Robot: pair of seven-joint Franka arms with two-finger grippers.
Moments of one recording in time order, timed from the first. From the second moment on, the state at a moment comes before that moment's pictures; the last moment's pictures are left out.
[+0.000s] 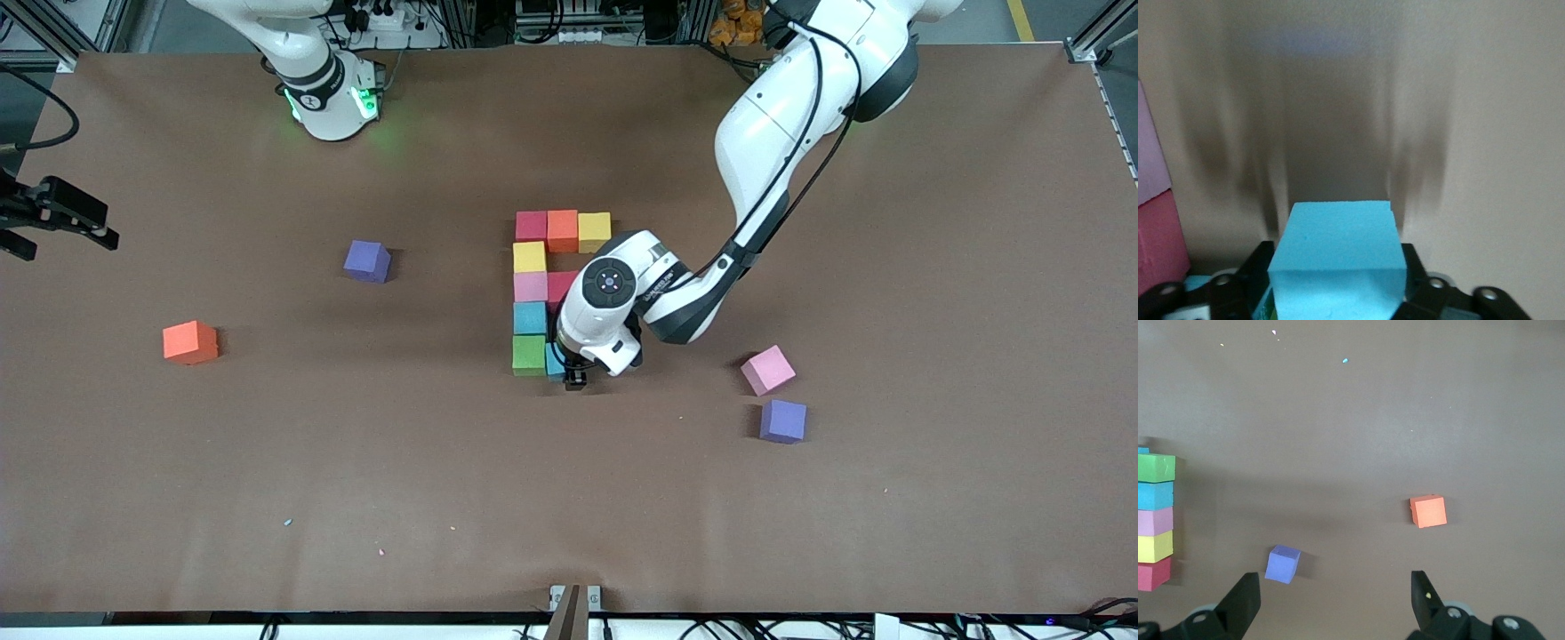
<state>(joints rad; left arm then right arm) -0.49 1.00 -0.37 -1.26 0.24 2.37 -2.46 -0.08 0.03 0.01 -1.50 0.03 1.55 -0.18</state>
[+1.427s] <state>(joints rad) -0.18 0.64 -0.40 -1.43 0.20 1.91 -1.52 -0.14 0.03 0.01 -1.49 0.06 1.54 -0.18</state>
